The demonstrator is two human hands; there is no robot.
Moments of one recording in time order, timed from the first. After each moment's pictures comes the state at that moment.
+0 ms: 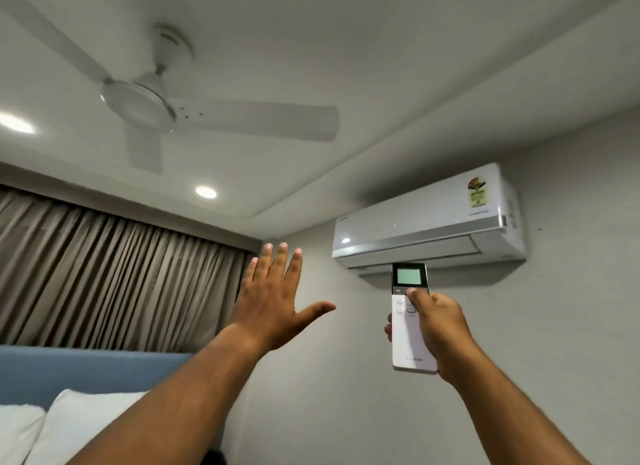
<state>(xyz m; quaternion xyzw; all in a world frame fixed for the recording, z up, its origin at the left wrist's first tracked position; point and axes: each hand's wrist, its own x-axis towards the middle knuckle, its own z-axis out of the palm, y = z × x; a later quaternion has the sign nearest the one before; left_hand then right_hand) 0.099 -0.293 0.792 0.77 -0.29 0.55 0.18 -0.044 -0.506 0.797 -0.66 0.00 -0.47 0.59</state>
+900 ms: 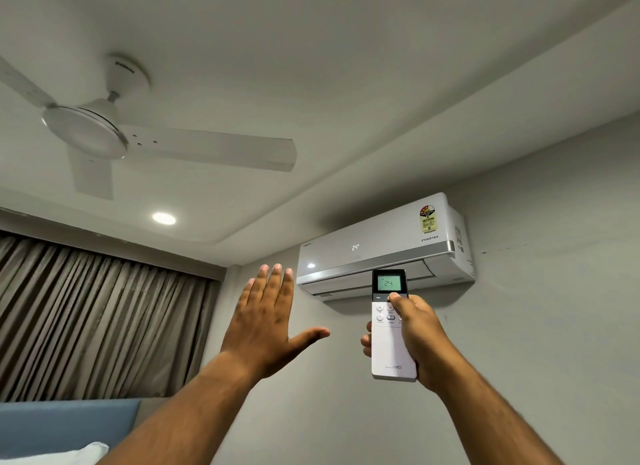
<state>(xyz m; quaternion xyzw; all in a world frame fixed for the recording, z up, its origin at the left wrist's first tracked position) 0.062 -0.345 0.811 0.73 -0.35 0.56 0.19 -0.097 -0.520 0.826 -0.65 -0.02 -0.45 0.61</state>
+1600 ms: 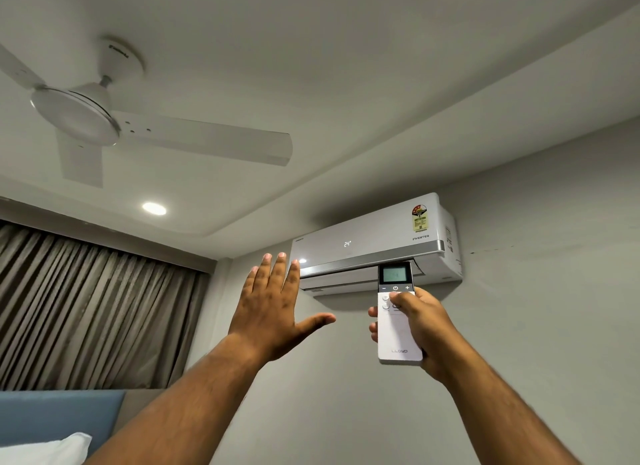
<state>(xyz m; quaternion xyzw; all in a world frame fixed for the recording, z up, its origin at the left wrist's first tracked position) 0.053 -0.360 0.821 0.73 -0.34 0.56 0.20 -0.119 -0.528 0.830 -0.67 -0.03 -0.46 0.58</state>
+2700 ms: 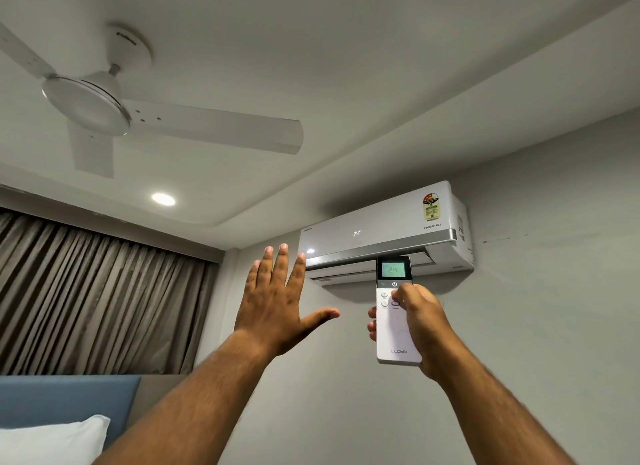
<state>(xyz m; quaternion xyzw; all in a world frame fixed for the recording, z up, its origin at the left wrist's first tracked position) 0.070 -0.352 0.809 0.73 -0.32 0.57 0.19 -0.094 -0.509 0.814 -0.66 -0.02 -0.47 0.59</state>
